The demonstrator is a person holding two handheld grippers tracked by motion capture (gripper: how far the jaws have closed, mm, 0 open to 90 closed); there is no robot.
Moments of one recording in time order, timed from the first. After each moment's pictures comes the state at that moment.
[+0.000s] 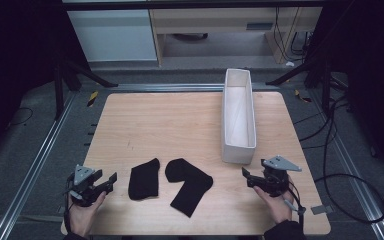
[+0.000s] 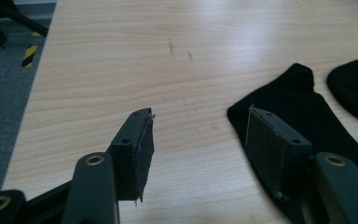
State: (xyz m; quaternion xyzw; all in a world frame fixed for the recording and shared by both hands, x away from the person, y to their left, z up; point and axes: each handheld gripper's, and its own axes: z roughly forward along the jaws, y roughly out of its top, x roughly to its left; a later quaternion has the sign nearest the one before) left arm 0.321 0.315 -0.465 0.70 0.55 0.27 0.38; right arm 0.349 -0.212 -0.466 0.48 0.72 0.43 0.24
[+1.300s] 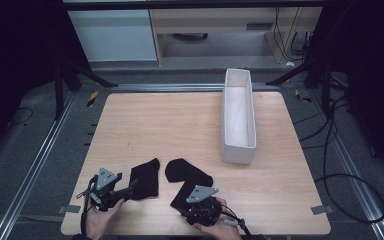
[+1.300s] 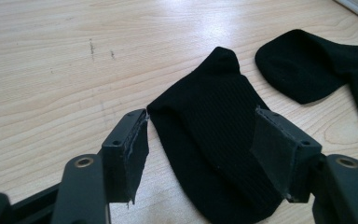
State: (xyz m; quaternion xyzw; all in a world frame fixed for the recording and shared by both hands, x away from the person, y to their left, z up) left arm 0.318 0.270 -0.470 0.75 0.48 0.25 0.39; right arm 0.299 -0.039 -0.499 0.27 0.87 0.40 0.09
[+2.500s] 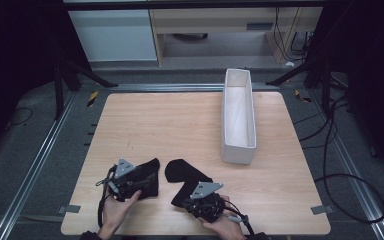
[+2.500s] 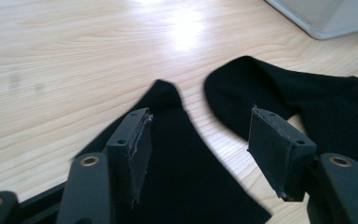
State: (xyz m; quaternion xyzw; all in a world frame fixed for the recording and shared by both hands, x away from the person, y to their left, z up) left arm 0.346 0.222 -0.464 0.77 0.45 0.20 0.41; right arm 0.305 -0.049 -0.488 0.26 0.87 0.42 0.06
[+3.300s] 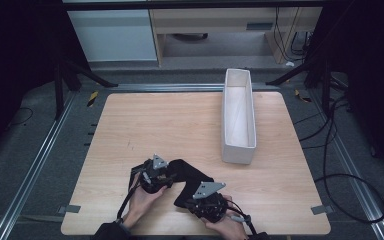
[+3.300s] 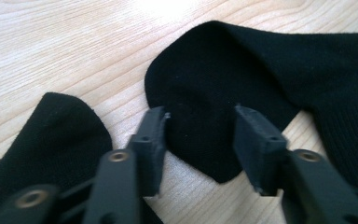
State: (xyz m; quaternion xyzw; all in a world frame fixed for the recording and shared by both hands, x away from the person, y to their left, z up) left arm 0.384 0.158 -0.497 0.83 0.41 0.17 0.33; right arm 0.305 -0.056 -0.486 0.26 0.87 0.41 0.06
